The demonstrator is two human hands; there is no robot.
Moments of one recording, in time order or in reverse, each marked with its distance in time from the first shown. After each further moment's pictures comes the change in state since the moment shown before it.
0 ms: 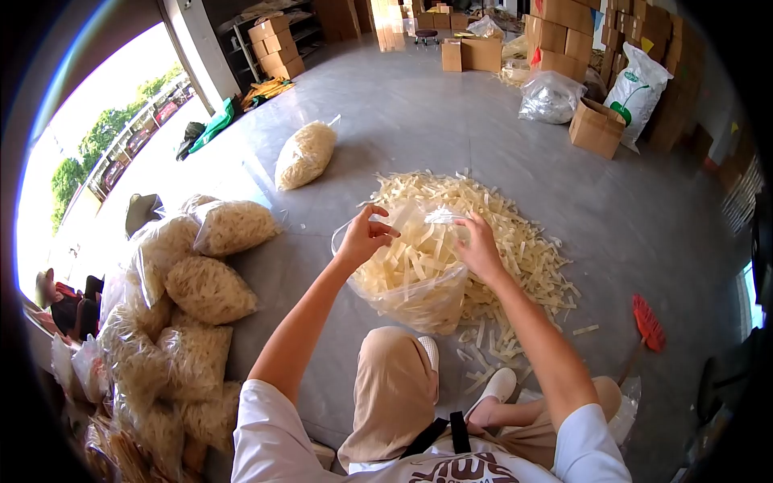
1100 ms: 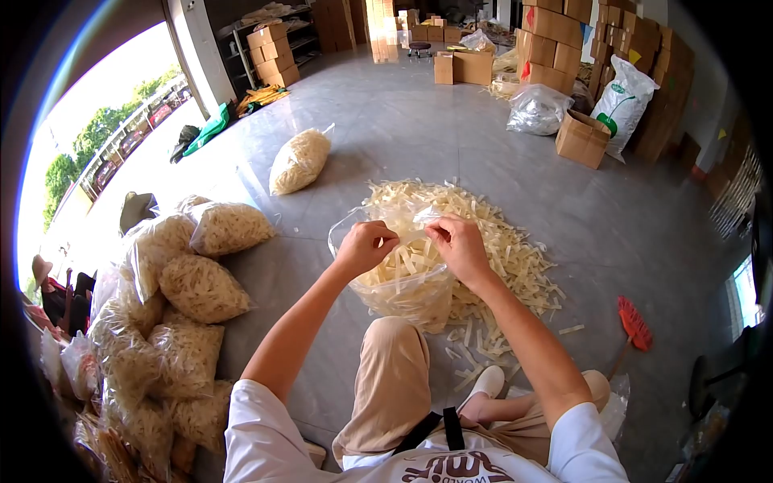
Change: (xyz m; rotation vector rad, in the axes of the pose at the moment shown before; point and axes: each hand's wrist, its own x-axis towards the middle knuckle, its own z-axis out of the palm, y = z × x) left_hand -0.037 0.044 0.026 0.623 0.107 0.367; right_hand -0.018 -0.088 -0.038 0.225 0.124 -0.183
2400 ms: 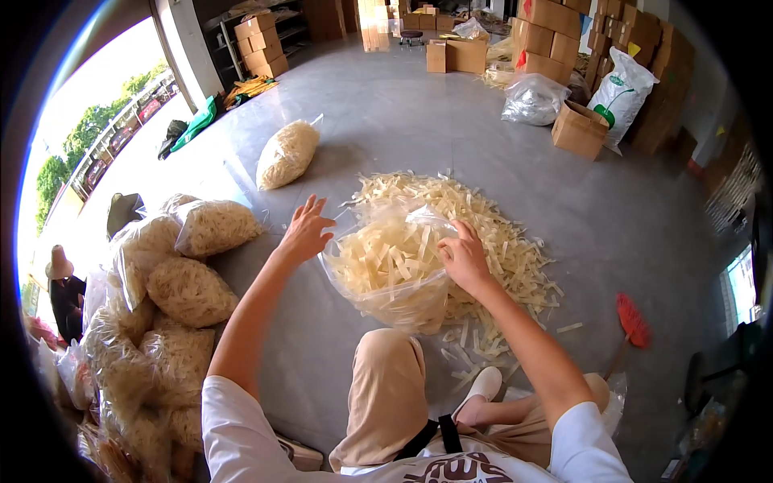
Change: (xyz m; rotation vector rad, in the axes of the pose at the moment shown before) left_hand 0.003 -0.106 -0.048 0.579 -0.272 -0.120; right_hand -0.021 0.091 0.022 -0.382 -0.062 0.002
